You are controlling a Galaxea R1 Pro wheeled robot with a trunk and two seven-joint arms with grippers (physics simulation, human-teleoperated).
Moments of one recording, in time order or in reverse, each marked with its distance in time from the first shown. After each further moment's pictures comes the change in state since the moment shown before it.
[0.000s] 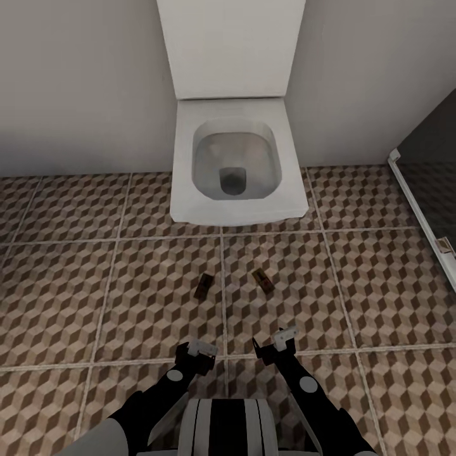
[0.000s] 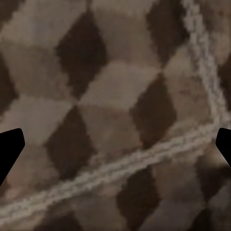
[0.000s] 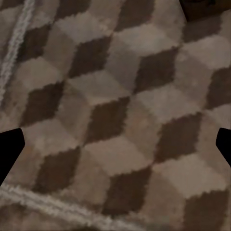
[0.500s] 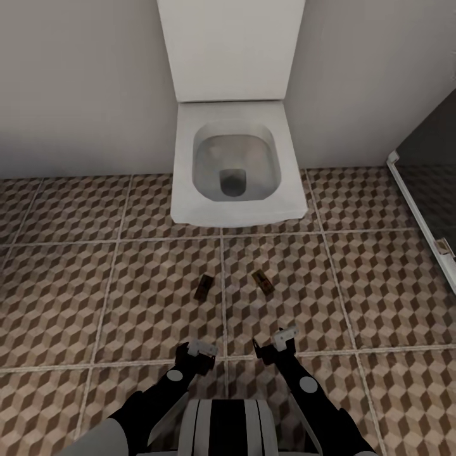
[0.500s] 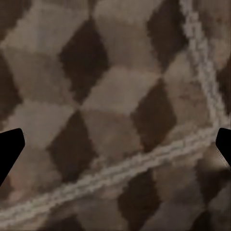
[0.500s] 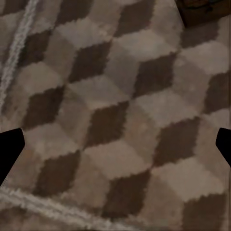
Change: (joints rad) left arm 0.000 0.000 0.000 0.000 0.000 0.000 0.000; right arm 0.000 0.000 0.000 0.000 0.000 0.000 0.000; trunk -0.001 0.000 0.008
